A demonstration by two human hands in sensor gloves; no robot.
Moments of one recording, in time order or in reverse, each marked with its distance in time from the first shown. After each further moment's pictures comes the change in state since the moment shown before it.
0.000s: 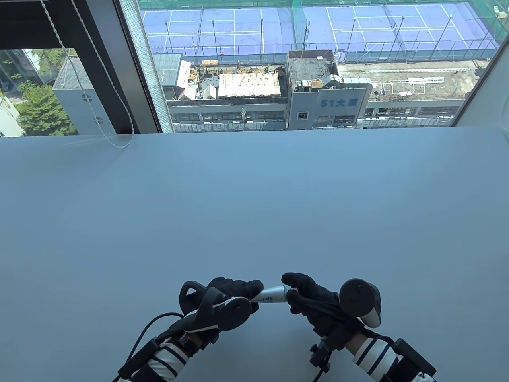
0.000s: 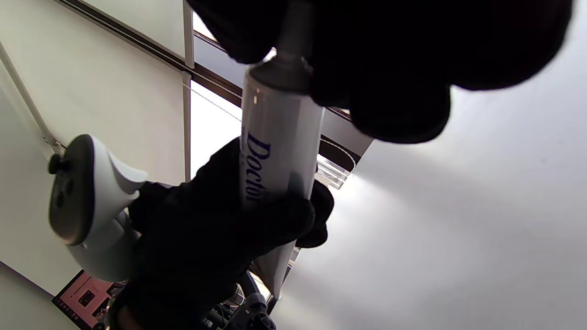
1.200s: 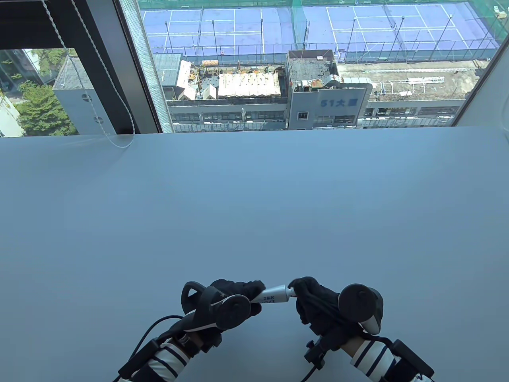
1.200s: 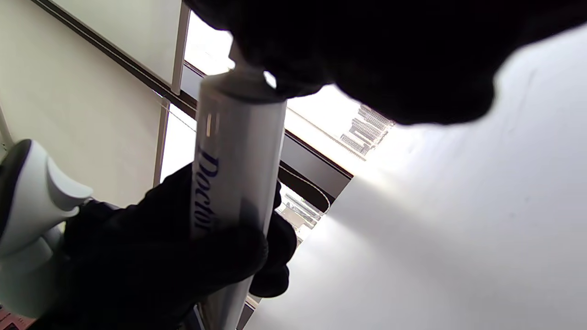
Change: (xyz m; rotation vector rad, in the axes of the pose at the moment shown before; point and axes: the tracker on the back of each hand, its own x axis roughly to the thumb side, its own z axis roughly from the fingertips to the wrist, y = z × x) left_hand -0.001 -0.003 -0.001 0.003 0.009 0.061; right_hand 0.000 -0.001 0.006 -0.147 0.087 0.115
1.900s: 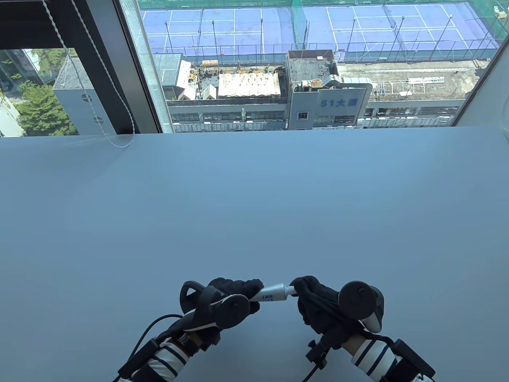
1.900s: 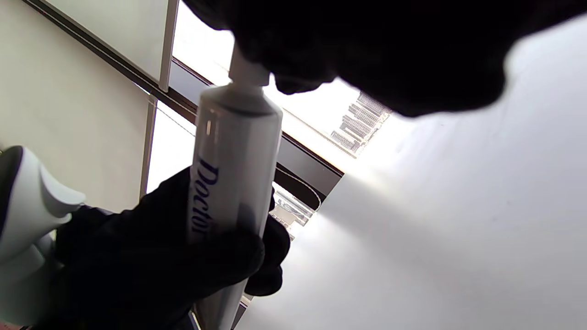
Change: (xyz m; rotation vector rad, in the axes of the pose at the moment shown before) left_hand -0.003 -0.001 0.000 0.007 0.015 -0.014; right_hand 0.000 -0.004 -0.001 -0.001 0.039 0.006
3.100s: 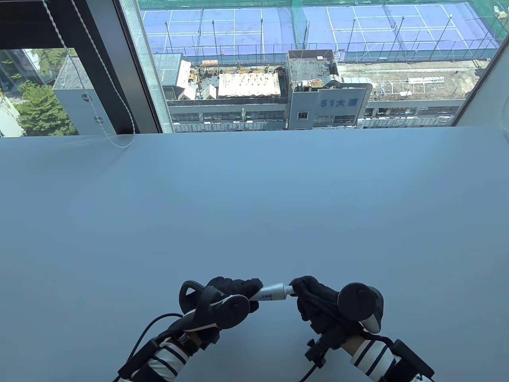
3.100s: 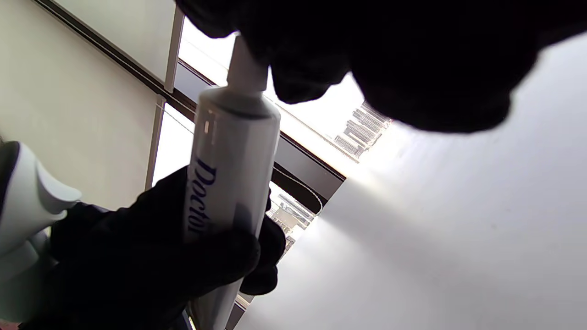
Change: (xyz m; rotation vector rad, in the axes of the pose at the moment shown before) left_hand -0.001 0.002 0.000 0.017 0.003 -0.026; right_hand 0.000 0.001 0.000 -0.004 -0.008 0.026
